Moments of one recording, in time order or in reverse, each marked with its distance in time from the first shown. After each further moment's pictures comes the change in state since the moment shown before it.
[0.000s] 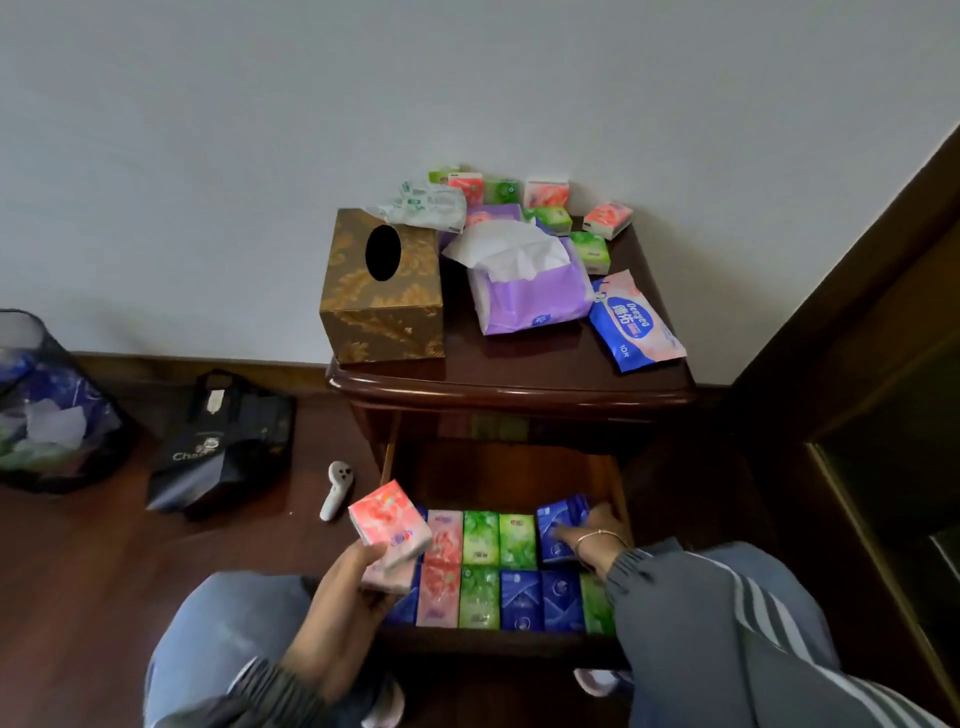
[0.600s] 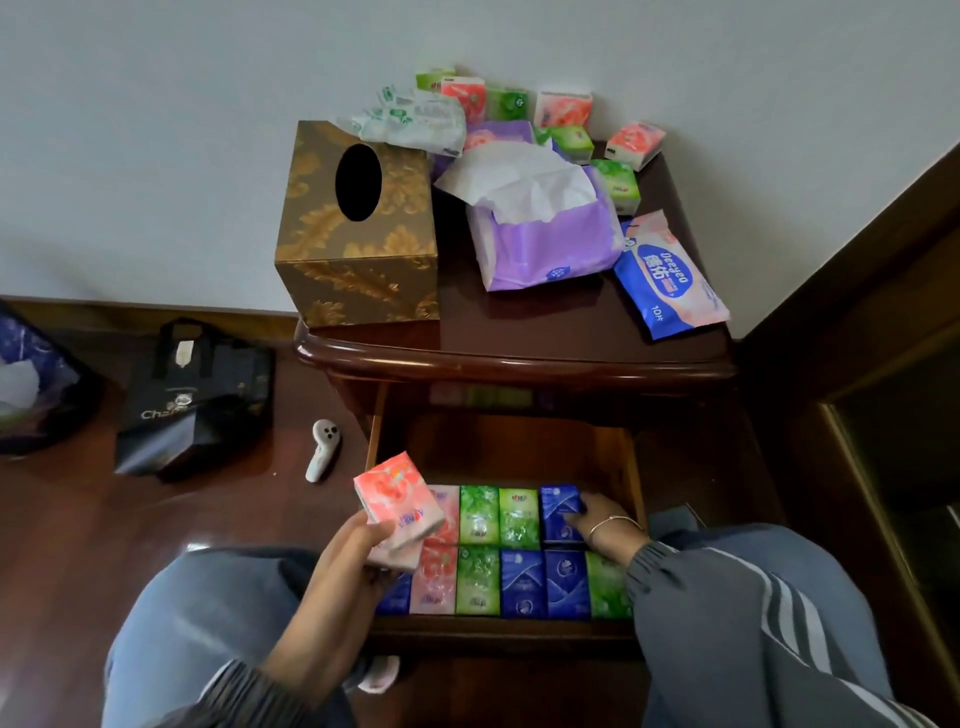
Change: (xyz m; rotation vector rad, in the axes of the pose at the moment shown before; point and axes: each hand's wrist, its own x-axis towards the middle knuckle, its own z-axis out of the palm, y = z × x) left_hand 0.035 -0.008 -0.002 0.130 -0.069 0.017; right_hand 0.046 0.020 0.022 -0.255 -0.236 -0.137
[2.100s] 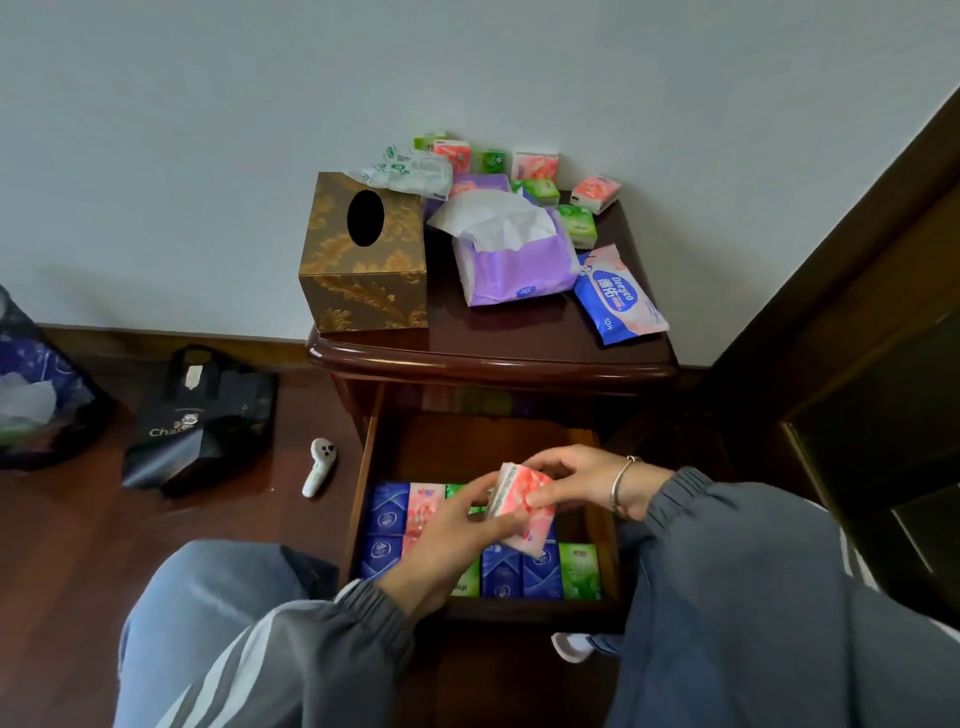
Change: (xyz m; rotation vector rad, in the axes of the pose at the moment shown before) left_hand -0.024 -0.006 0.103 0.476 -0.371 0.114; right_hand -0.110 -0.042 -0.087 0.317 -0.368 -0.430
